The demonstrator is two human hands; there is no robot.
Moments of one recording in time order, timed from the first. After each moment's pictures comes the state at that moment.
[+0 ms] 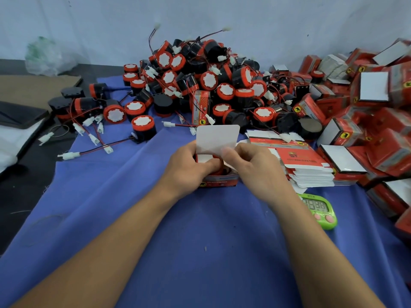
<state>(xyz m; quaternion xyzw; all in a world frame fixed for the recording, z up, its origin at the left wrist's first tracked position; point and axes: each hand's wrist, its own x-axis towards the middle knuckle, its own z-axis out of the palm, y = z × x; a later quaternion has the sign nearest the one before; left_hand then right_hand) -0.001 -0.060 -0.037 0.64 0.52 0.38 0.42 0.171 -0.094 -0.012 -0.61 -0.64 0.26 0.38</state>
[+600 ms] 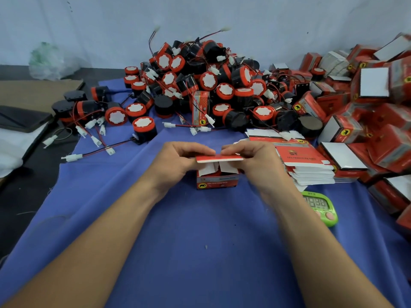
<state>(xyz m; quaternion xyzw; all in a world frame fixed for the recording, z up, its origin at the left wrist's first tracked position) -0.027 -0.055 -0.030 0.61 0.43 0.41 0.53 0.171 -0.081 -0.023 -0.55 -0.53 0.42 0.49</state>
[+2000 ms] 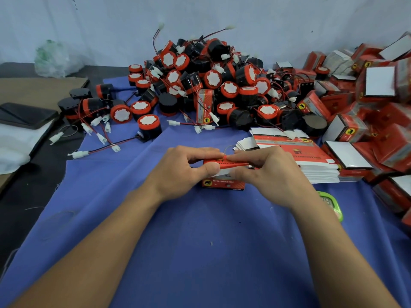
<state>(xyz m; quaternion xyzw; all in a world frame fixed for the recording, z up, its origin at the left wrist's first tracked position) -0.039 -0.065 -0.032 0.78 0.42 0.33 0.34 0.190 -0.110 -0.004 -0.64 -0.67 0.26 0.28</state>
